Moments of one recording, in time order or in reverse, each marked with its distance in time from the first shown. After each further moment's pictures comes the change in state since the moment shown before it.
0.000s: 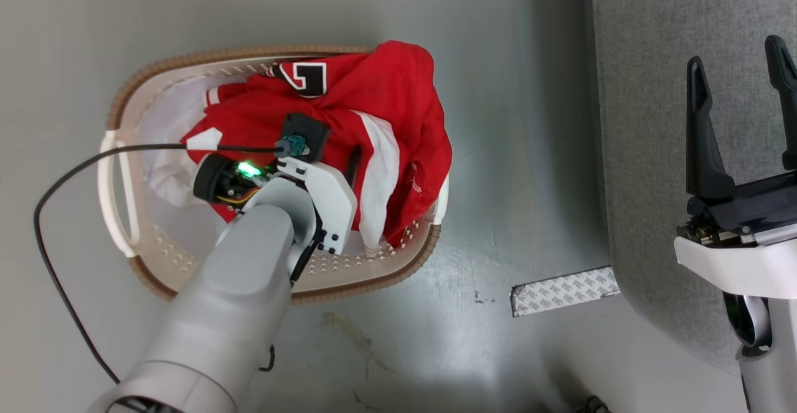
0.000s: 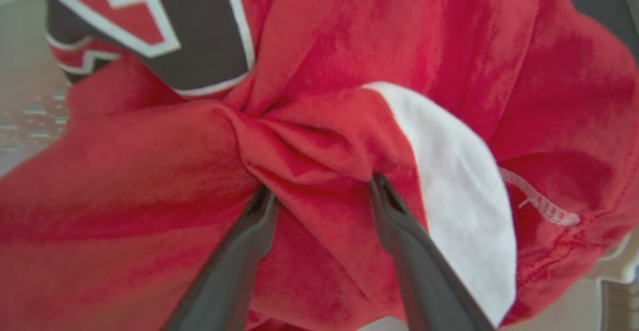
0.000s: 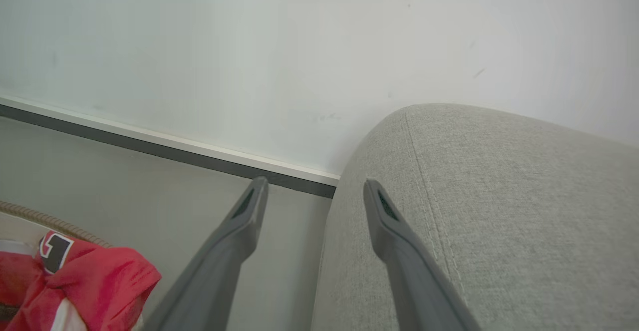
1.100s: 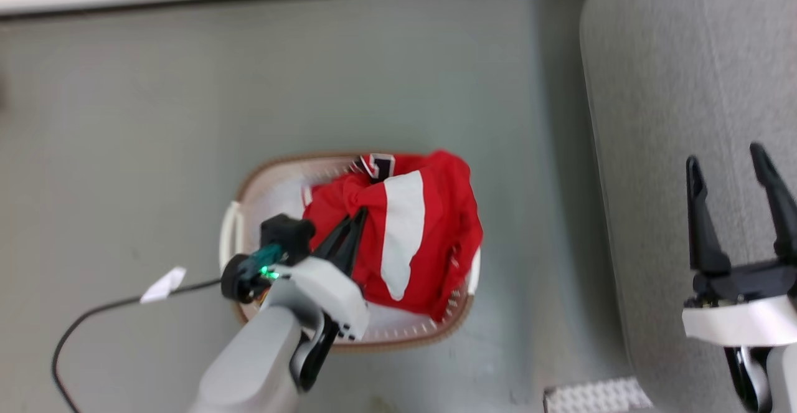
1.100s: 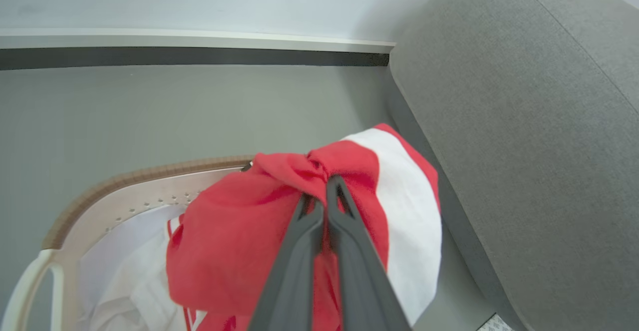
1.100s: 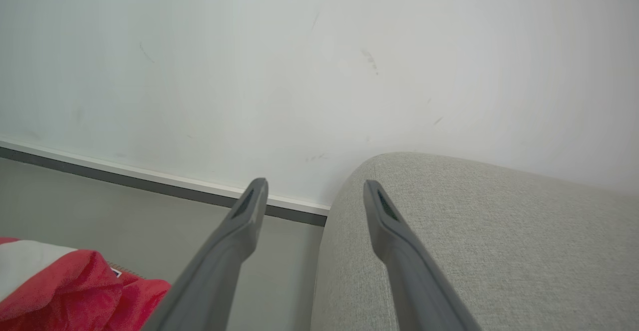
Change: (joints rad) left arm 0.326 0.030 -0.015 -0.299 -0.260 -0.022 -0.198; right arm 0.163 -0.018 -0.058 0.103 -0.004 0.000 0.000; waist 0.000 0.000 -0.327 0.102
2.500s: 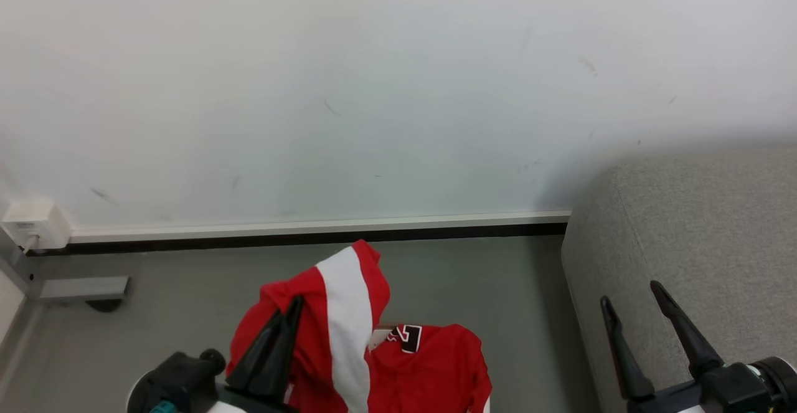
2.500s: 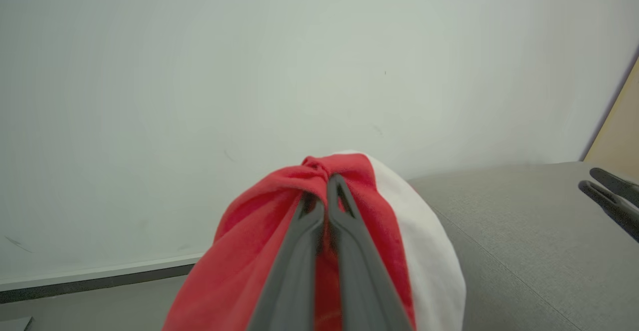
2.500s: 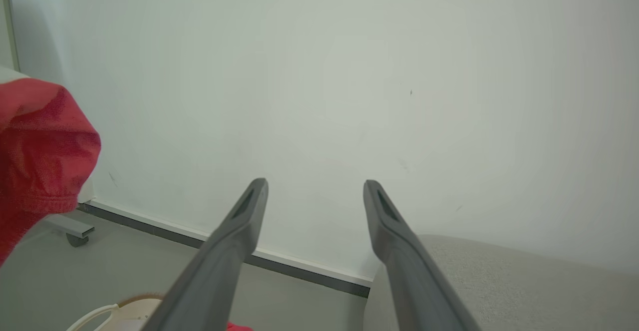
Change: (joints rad) left arm 0.641 0.295 0.133 -0.946 -0.004 0.230 0.079; right arm 0.274 0.035 0.119 0.072 0.004 0.000 0.000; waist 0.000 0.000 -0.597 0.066
